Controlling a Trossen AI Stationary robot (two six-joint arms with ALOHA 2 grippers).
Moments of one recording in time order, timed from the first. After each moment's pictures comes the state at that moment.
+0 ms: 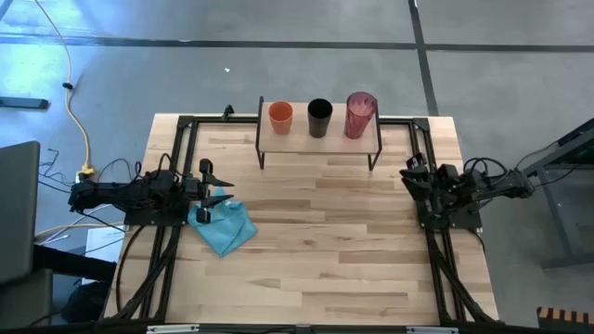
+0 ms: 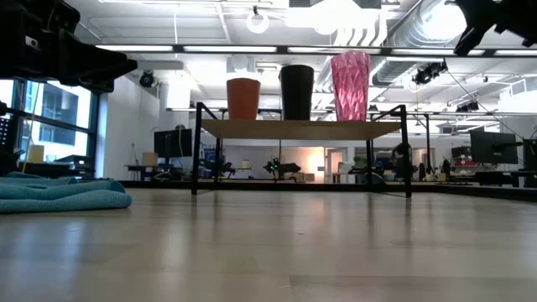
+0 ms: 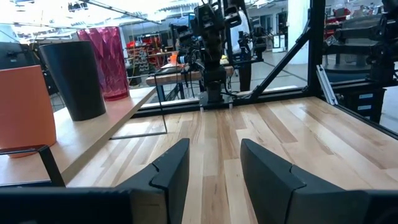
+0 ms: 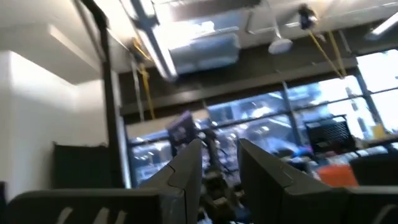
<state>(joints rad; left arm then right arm) 0.10 0.01 0.01 0.01 -0.05 0.15 0.23 0.03 0.02 0.64 0.24 0.05</state>
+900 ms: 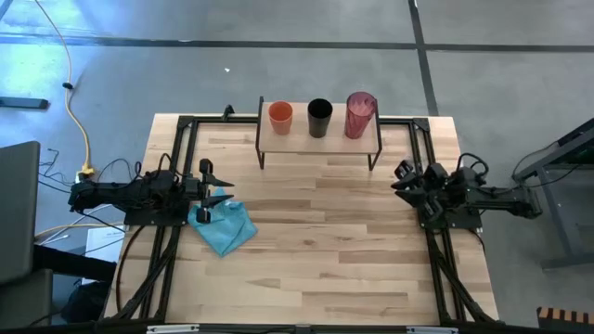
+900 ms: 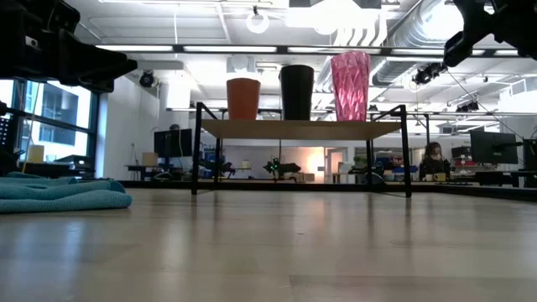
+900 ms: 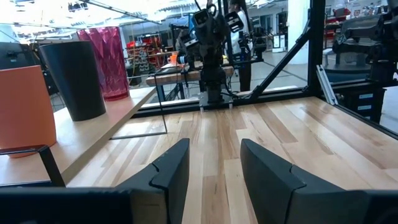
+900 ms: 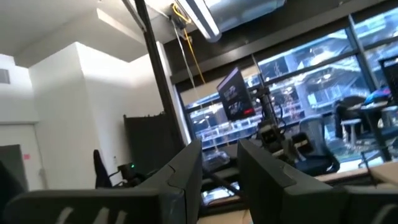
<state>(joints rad) 0.10 0.01 0.01 0.01 -0.05 0.15 -0.05 0.03 0.02 0.49 -0.22 0.41</state>
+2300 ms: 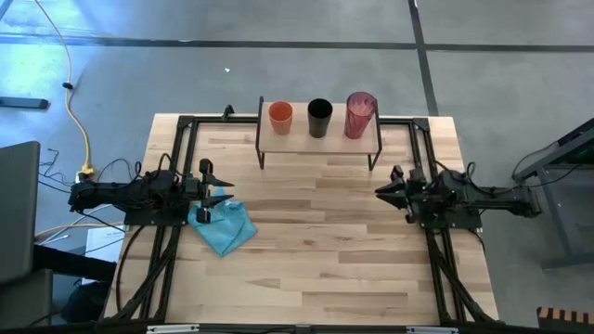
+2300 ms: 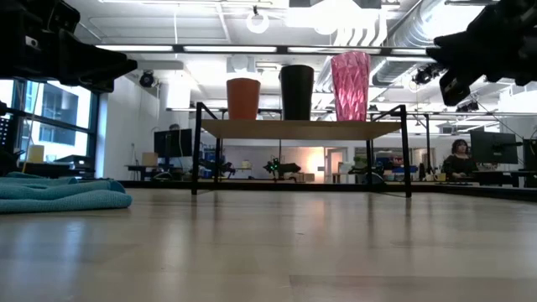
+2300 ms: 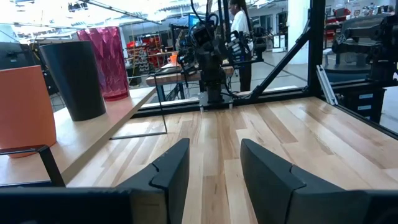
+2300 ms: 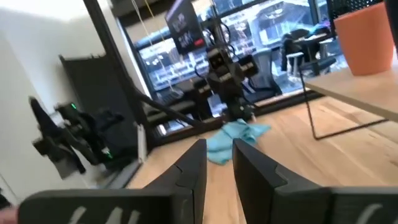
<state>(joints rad) 0.10 0.01 0.01 0.01 -0.05 0.15 -0.04 0.03 0.02 0.13 -0.12 0.34</state>
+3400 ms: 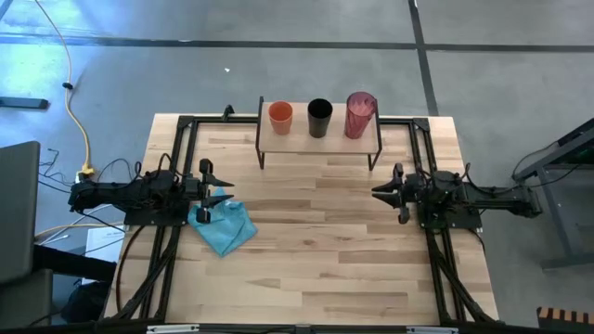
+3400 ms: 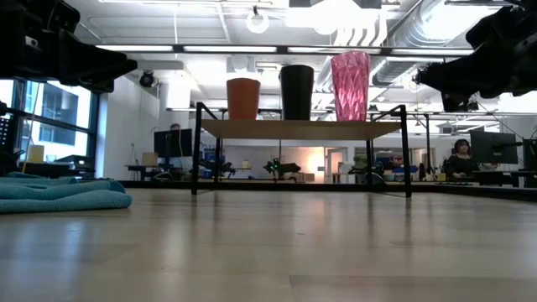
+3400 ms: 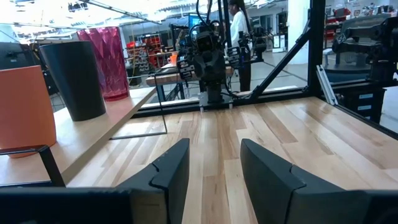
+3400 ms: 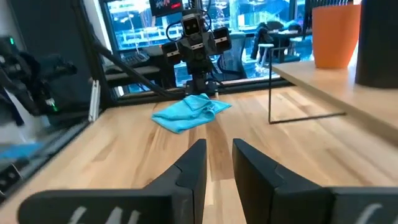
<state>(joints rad) 0.10 0.01 0.01 0.01 -0.05 0.15 -0.04 0.03 0.02 -0.01 -0.03 0.11</state>
